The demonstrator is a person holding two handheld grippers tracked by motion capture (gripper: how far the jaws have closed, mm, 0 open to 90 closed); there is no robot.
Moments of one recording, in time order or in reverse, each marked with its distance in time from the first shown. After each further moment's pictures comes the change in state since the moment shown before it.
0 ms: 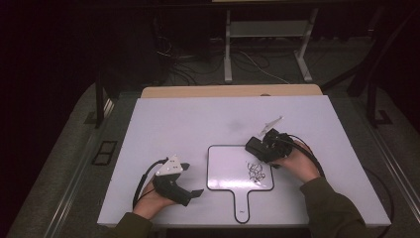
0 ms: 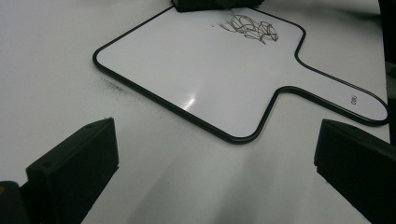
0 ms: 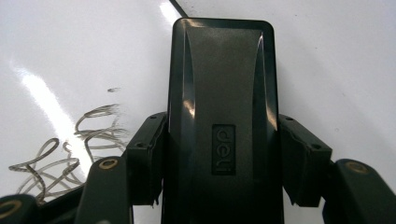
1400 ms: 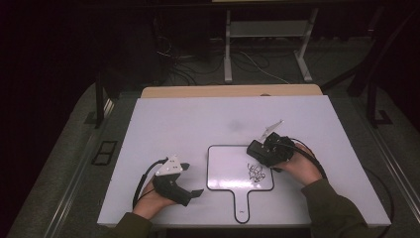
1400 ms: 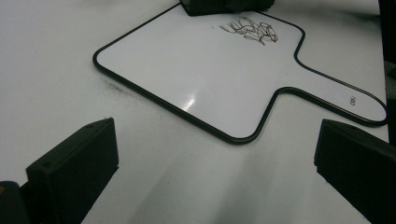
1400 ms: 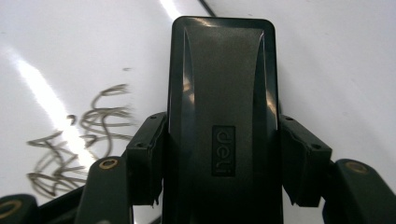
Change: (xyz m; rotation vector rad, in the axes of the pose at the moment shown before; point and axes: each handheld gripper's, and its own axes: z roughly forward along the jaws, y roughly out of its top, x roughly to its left) left arm 0.000 0.000 -0.001 -0.003 0.000 0.000; right arm 0.010 -0.006 -0.006 0.027 -0.012 -0.034
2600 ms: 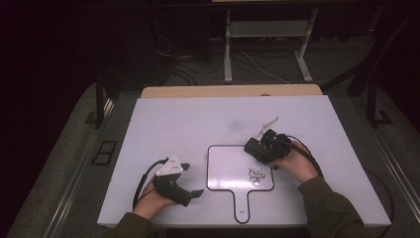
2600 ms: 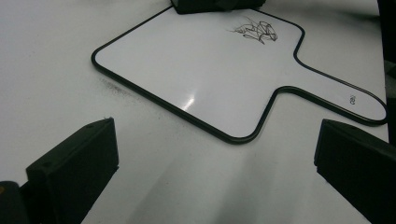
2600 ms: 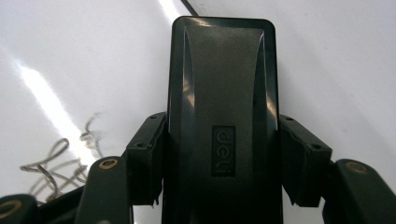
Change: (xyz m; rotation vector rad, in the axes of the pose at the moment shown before) left arm 0.000 0.000 0.001 0.004 -0.002 0.002; right arm -0.006 0.009 0.005 0.004 -0.002 0.024
